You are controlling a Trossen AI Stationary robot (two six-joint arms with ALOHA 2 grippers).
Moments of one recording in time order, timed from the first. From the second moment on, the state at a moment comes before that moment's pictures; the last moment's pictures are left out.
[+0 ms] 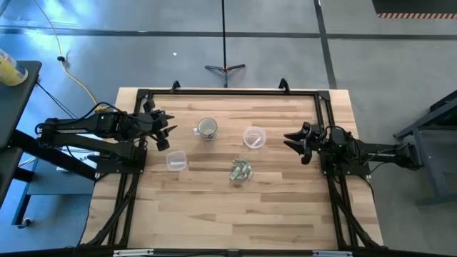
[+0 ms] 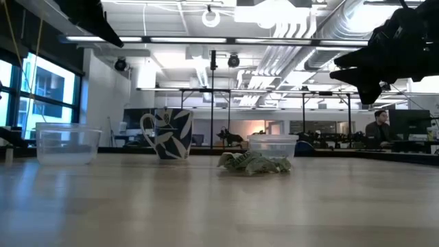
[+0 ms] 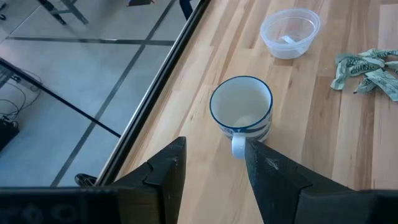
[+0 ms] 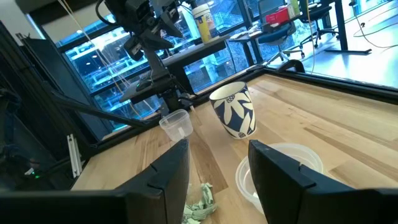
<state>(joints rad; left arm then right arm) 0.00 0.72 0.86 -0.81 -0.53 0.02 -0.13 0.18 0.01 0.16 0.05 0.42</state>
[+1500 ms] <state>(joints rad) 0.00 0.72 0.86 -0.81 -0.53 0.02 -0.13 0.18 0.01 0.50 0.12 0.85</state>
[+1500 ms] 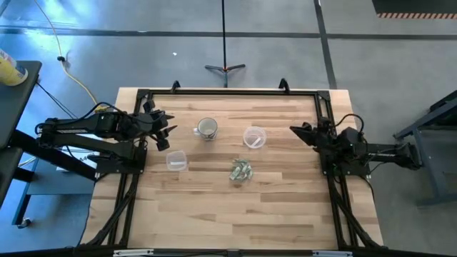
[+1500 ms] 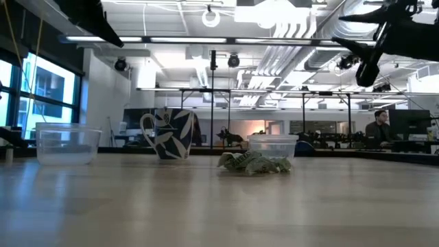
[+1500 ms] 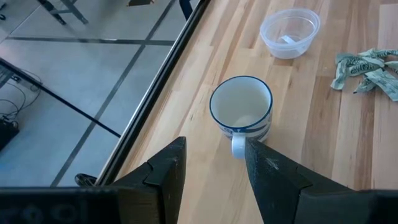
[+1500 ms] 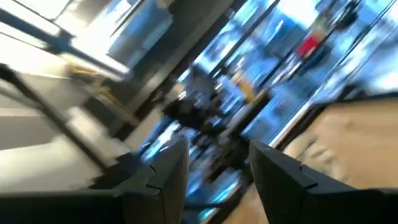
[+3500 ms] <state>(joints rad) 0.00 0.72 0.86 -0.81 -0.53 0.02 0.05 1.97 1.36 -0.62 0.12 0.00</state>
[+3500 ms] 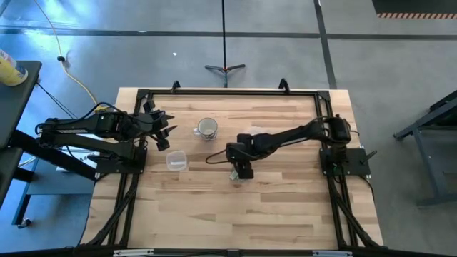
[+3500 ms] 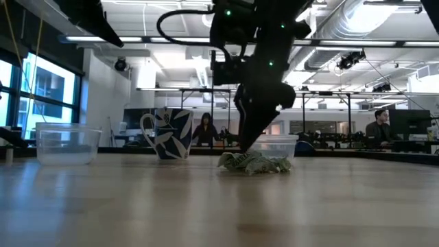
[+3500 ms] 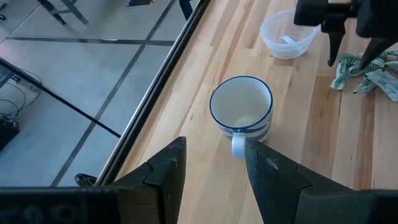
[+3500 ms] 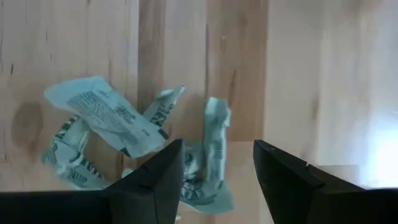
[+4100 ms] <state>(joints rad) 0.00 0.72 0.86 -0.81 -0.53 0.02 0.02 2.02 1.36 -0.63 0.07 0.05</state>
